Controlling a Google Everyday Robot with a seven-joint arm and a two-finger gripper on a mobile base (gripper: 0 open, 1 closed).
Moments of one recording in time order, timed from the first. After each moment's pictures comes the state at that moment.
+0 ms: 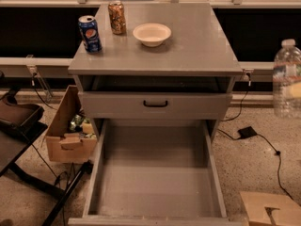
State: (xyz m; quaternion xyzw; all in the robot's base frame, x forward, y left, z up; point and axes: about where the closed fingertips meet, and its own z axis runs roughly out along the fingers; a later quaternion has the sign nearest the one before) arm 0.526 -0.391 0.873 -0.22 0.85 0.38 0.30
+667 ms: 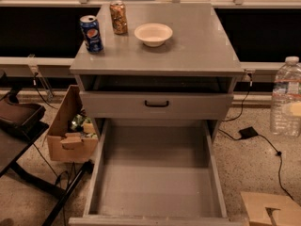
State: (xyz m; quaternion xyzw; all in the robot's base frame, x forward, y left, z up) arm 0.484 -0.377 0.851 -0.21 0.80 0.46 0.32
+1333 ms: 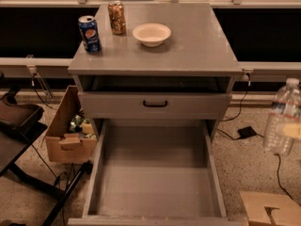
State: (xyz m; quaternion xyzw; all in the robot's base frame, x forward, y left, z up) arm 0.470 -0.383 0.793 -0.17 0.79 0.46 0.37
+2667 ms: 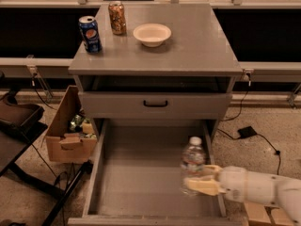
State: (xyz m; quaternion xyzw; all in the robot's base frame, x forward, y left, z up) arm 0.426 -0.170 0.626 -0.30 0.74 0.40 0.44
